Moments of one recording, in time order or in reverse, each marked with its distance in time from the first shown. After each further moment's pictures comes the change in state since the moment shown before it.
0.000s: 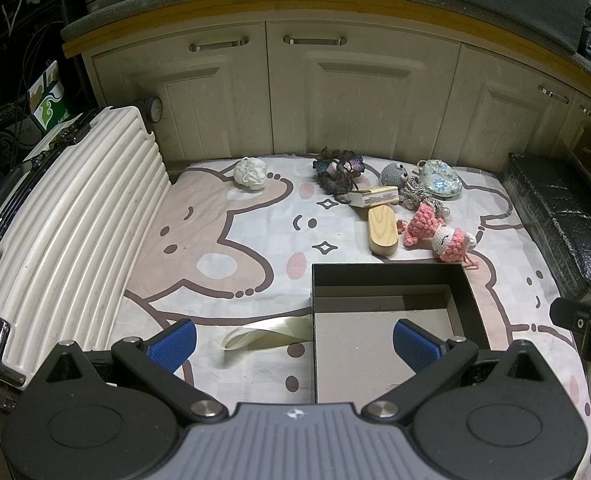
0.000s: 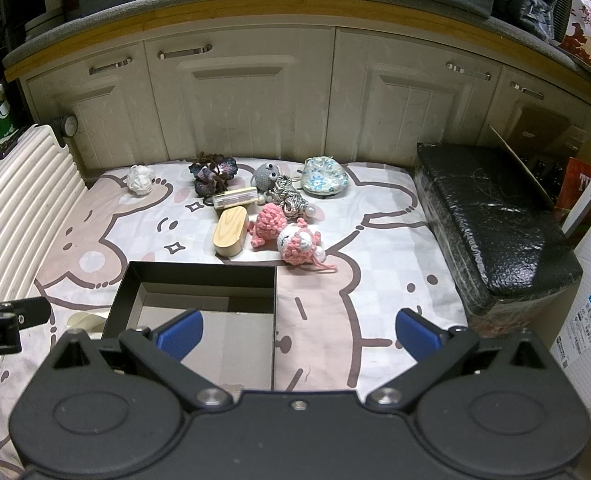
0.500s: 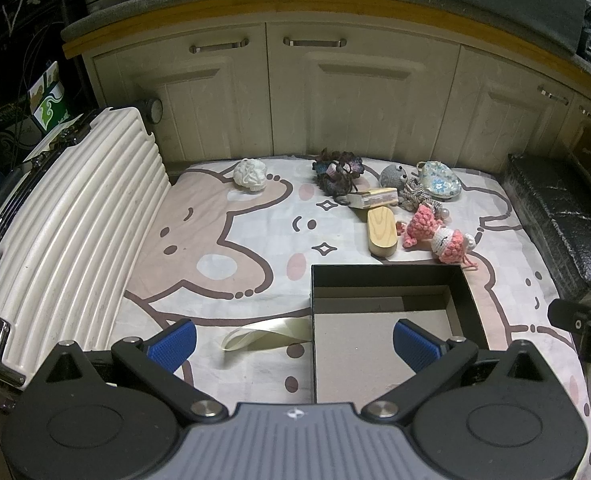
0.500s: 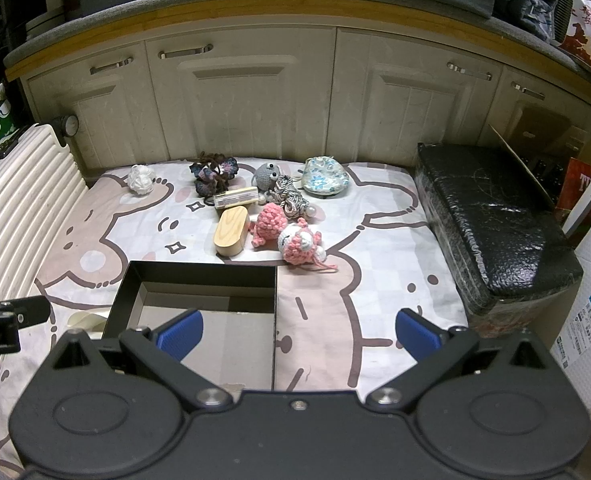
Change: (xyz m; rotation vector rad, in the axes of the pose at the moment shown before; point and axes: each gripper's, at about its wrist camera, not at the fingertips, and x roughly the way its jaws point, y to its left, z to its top) left arm 0.000 0.000 -0.001 -0.005 -0.003 0.000; right arm -0.001 0.000 0.001 0.001 0.000 0.000
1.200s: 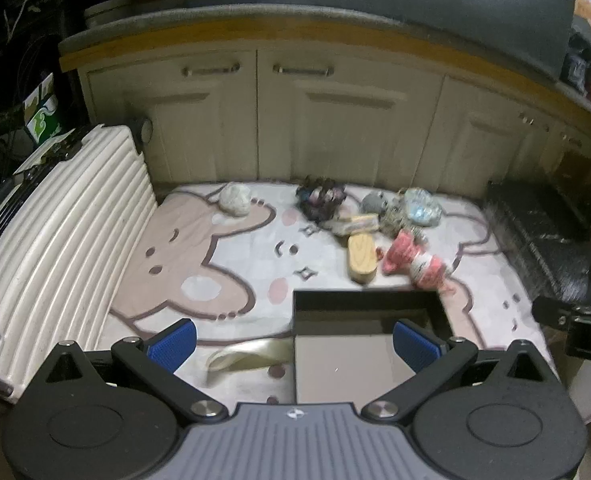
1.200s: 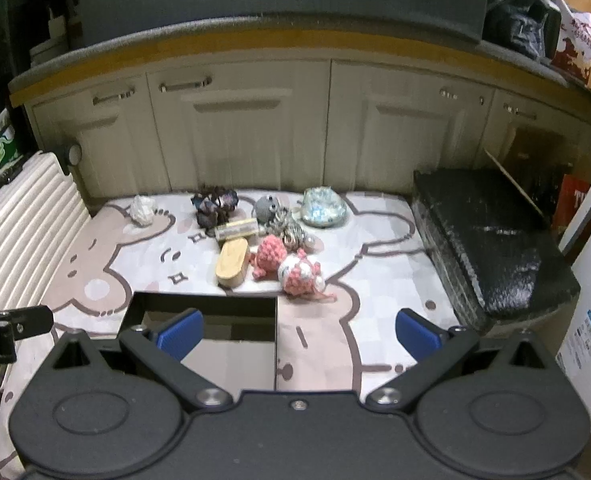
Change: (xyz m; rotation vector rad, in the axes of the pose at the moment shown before) left arm -0.015 0.002 0.005 -0.029 -0.087 -0.066; right arm -0.012 0.004 0.004 0.015 -0.102 0.007
